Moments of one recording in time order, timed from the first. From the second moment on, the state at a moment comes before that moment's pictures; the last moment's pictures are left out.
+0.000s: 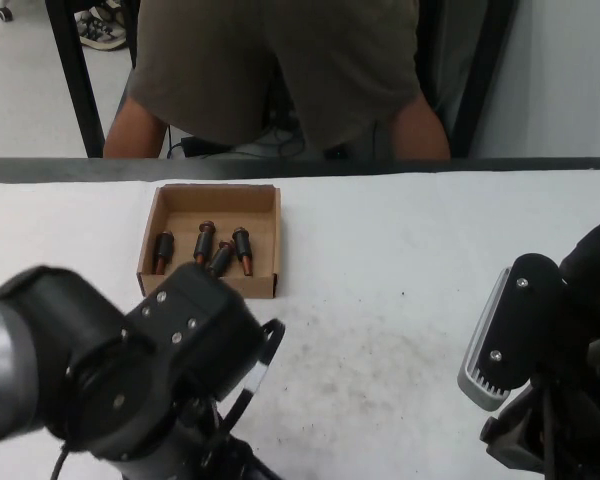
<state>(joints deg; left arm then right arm) -44.5 80.4 -41.3 41.2 -2.9 -20.5 44.7 60.6 -47.0 56.6 2.5 -17.1</state>
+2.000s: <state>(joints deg) -38.7 60.2 -39.5 19.0 9.2 -19.4 44.7 60.6 -49.0 48.6 -9.2 -4.7</state>
